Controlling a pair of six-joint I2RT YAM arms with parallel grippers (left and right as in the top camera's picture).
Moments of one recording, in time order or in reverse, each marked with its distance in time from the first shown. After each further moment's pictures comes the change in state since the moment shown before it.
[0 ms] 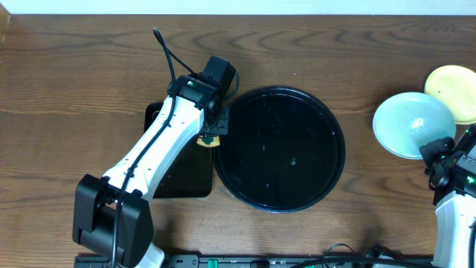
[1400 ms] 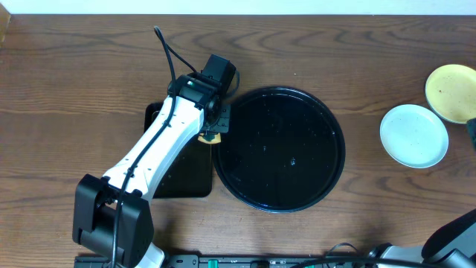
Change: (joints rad) left arm 0.000 0.000 0.000 0.033 0.000 0.022; right arm -0.188 0.468 0.494 -0.195 -0.091 -0.049
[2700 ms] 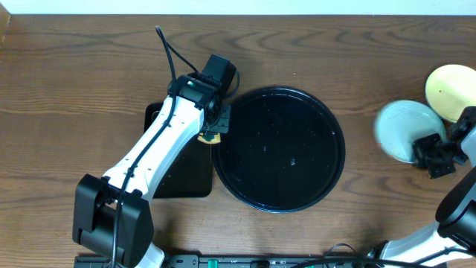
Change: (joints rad) left arm 0.000 0.000 0.000 0.001 0.000 0.026; right arm 0.104 0.263 -0.130 -0.059 -0.076 0.053
